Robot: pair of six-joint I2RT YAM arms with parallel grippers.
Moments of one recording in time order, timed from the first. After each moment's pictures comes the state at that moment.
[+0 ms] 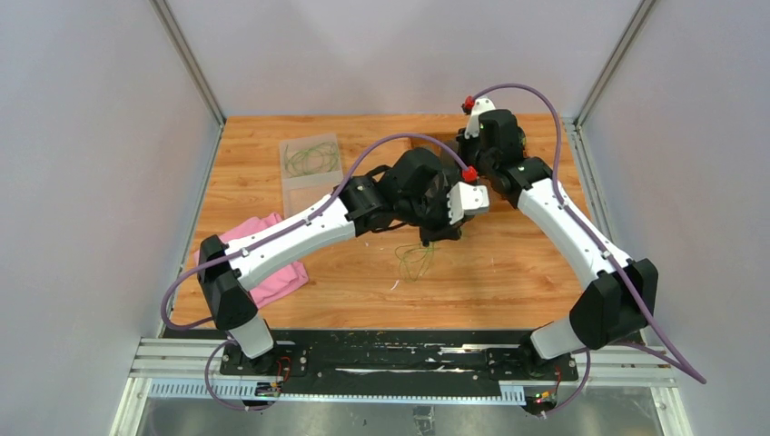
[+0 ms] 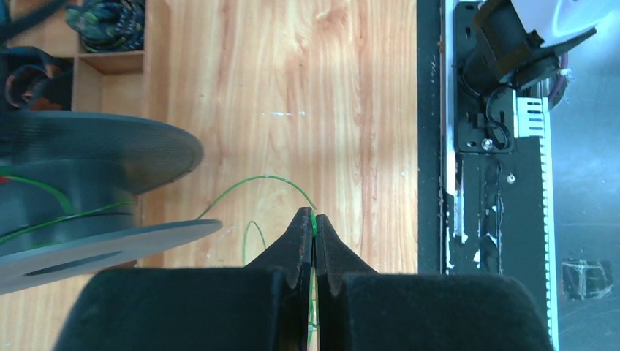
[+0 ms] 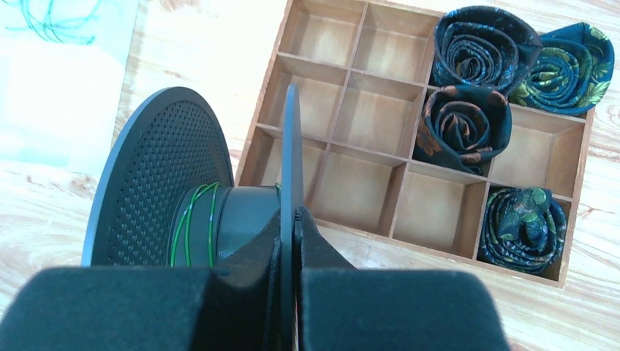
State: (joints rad) left arm -1.00 1.67 1.69 -0.63 0.42 0.33; right arm 0.41 1.46 1.34 -0.41 0.03 0.06
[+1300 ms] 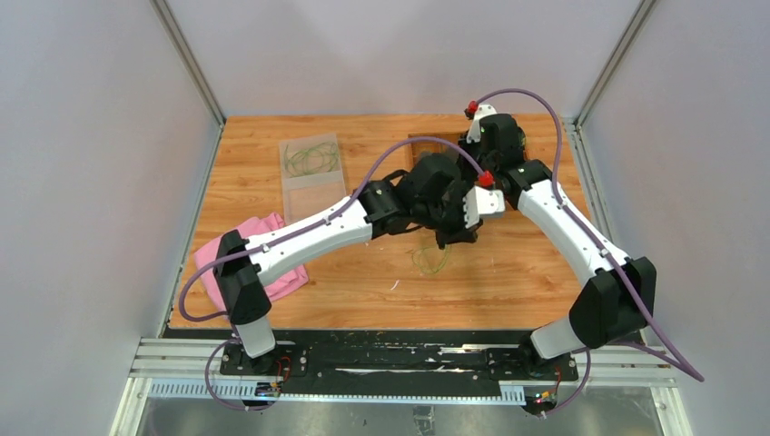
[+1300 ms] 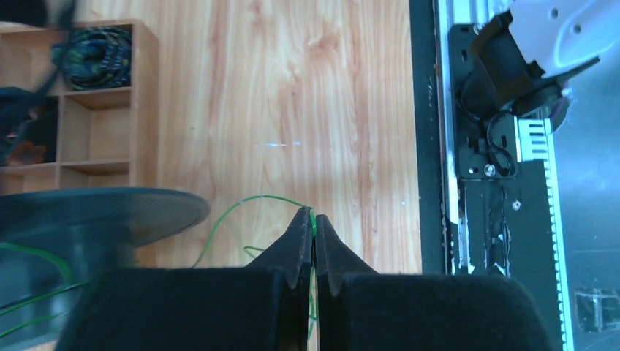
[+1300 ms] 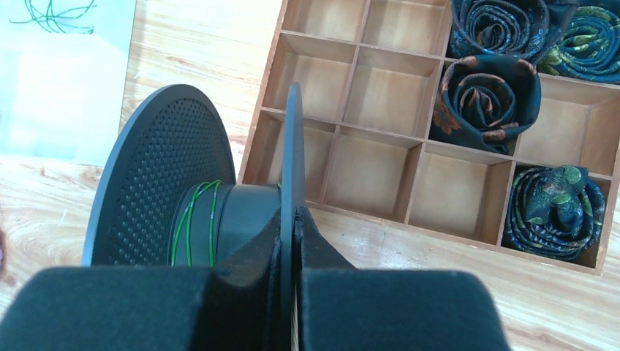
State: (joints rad) left arm -1.05 1.76 1.68 -0.53 0.42 0.34; right arm 0.39 1.47 1.33 -0.44 0.00 0.13
